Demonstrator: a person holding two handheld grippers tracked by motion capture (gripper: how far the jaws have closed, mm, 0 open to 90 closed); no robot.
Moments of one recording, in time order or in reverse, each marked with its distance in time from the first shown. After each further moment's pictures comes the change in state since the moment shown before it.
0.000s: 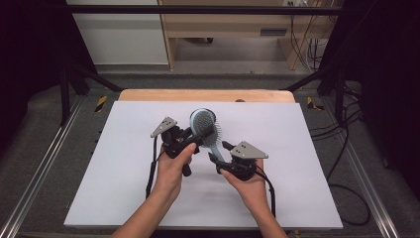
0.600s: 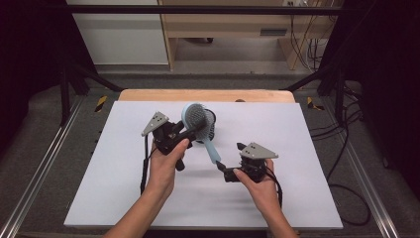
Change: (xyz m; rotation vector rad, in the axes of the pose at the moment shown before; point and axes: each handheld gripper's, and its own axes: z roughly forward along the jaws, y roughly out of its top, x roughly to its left) left arm -0.001 0.023 -0.016 -0.066 0.029 0.099; right arm -0.016 -0.006 -0.021 0.065 -0.004 0.022
